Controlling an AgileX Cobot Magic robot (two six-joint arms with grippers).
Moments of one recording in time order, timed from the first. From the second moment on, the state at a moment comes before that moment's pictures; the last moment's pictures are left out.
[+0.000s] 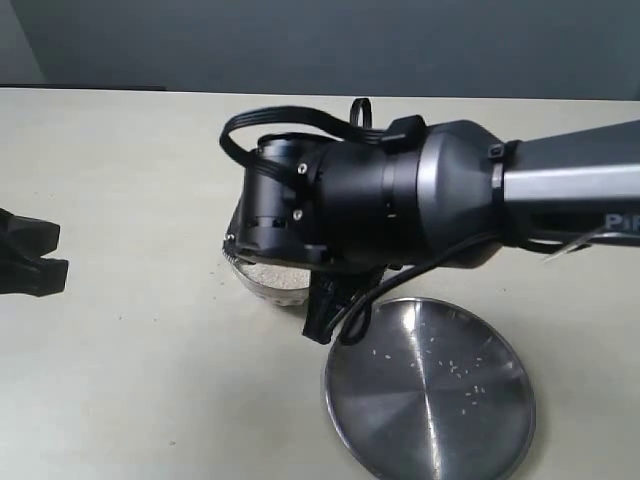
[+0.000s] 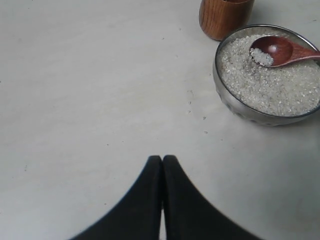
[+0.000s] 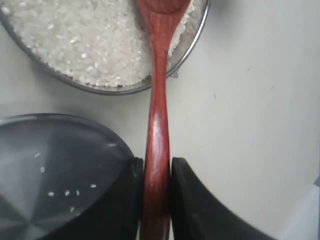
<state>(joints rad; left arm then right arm) -0.12 0.87 -0.51 -0.27 0.46 0.25 1.06 1.87 -1.26 -0.70 1.13 0.28</state>
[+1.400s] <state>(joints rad) -0.12 0.87 -0.48 -0.26 0.45 0.25 1.05 1.80 -1.26 -0.57 0.96 0.47</state>
